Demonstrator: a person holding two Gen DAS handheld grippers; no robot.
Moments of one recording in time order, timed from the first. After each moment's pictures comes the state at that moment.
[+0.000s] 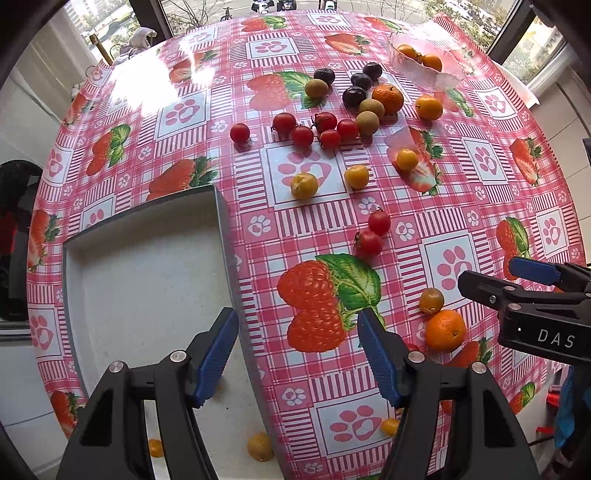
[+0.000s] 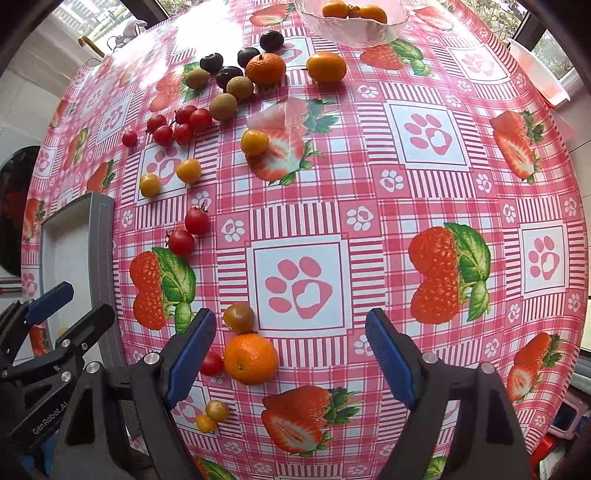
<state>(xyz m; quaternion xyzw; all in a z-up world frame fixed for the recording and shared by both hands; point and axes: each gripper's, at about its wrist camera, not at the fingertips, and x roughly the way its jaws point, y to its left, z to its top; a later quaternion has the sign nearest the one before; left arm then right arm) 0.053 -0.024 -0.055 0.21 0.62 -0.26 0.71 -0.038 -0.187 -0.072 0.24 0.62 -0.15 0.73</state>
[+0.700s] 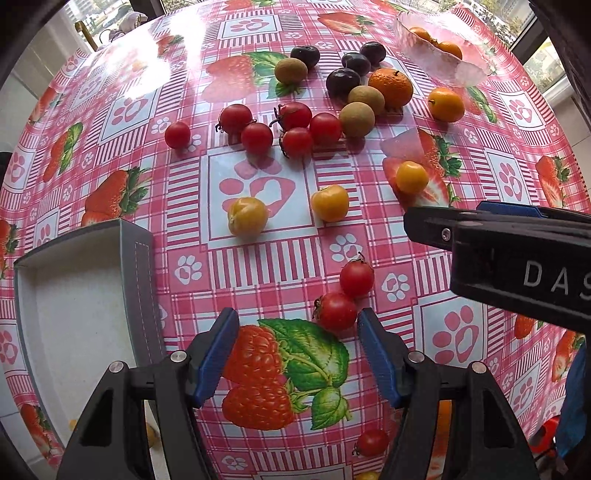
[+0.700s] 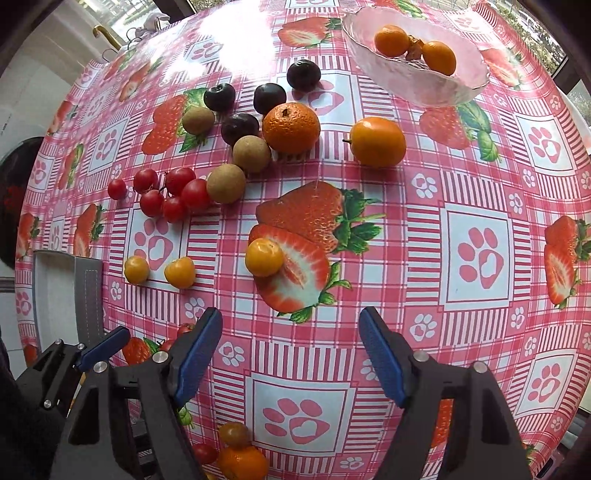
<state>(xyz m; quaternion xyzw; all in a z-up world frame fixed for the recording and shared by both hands) 0.068 -0.084 -0.110 0.19 0.64 -0.24 0.71 0.054 -0.214 -0.090 0.20 0.61 -0.10 0.76</state>
